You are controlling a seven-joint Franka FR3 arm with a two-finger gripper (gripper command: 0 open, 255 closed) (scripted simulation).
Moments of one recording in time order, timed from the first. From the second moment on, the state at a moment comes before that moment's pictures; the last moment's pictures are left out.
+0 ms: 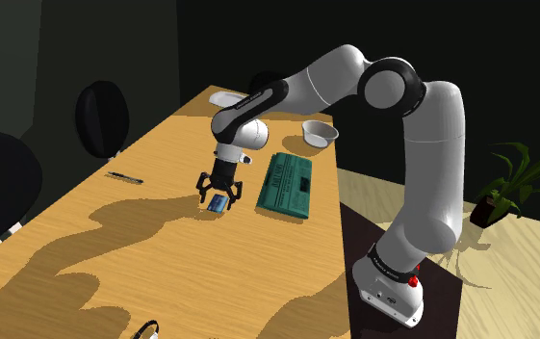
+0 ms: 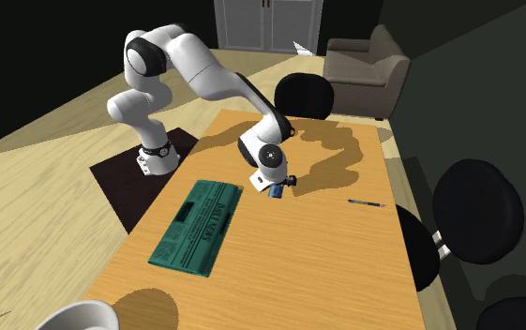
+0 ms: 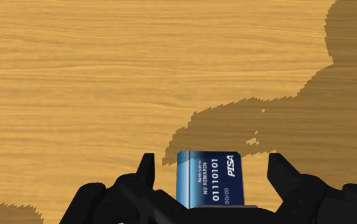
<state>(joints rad) 0.06 0.53 0.17 -1.95 0.58 2.18 0.84</state>
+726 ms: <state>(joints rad) 0.06 0.53 0.17 -1.95 0.58 2.18 0.84</state>
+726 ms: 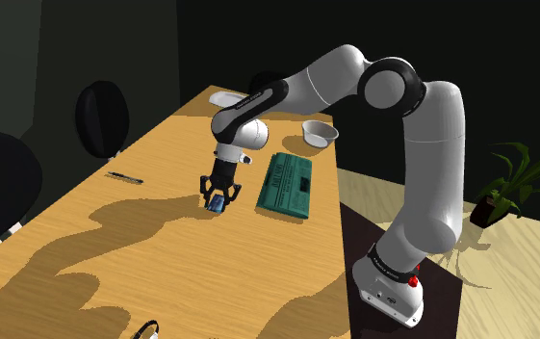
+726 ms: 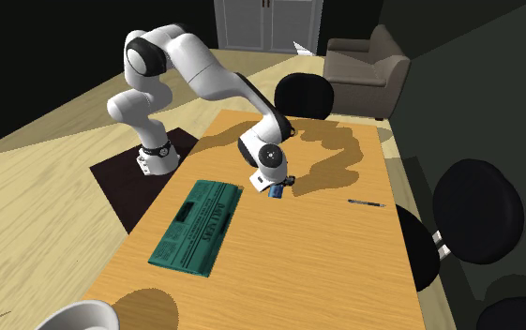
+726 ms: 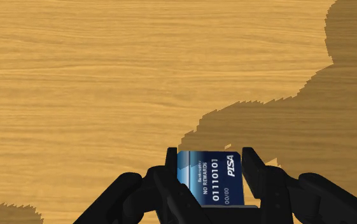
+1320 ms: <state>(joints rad) 0.06 0.47 0.17 -1.95 0.57 2.14 0.87</state>
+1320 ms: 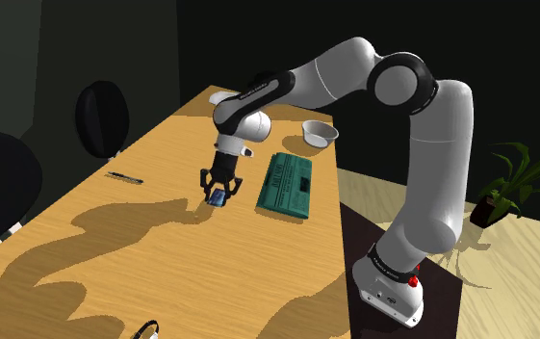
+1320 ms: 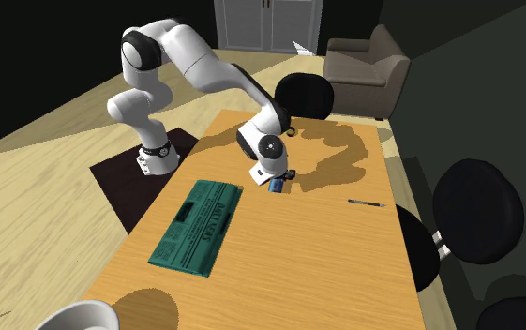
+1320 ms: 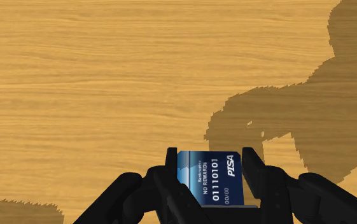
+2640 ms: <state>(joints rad) 0.05 0.30 0.16 -1.91 0.54 1.94 0.97</state>
